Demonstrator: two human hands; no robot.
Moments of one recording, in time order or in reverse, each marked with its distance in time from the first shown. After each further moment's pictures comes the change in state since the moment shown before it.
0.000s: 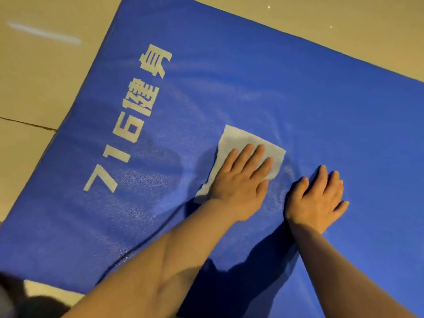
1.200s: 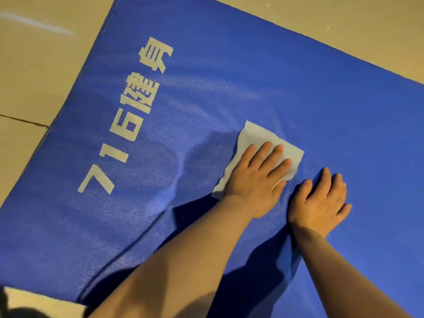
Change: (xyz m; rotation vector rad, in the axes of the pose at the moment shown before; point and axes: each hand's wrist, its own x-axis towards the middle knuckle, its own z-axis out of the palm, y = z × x) left_hand 0.023 0.018 0.000 0.063 -0.051 0.075; right_hand 0.000 -0.001 0.000 -0.010 0.010 0.008
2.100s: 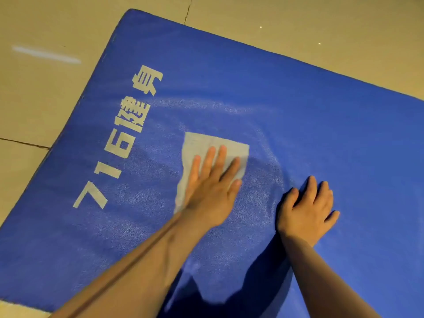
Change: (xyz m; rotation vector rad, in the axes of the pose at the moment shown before) left_hand -0.033 -0.043 0.001 -0.088 0.173 -0.270; right_hand -0.002 -0.002 -0.003 0.030 -0.001 -0.003
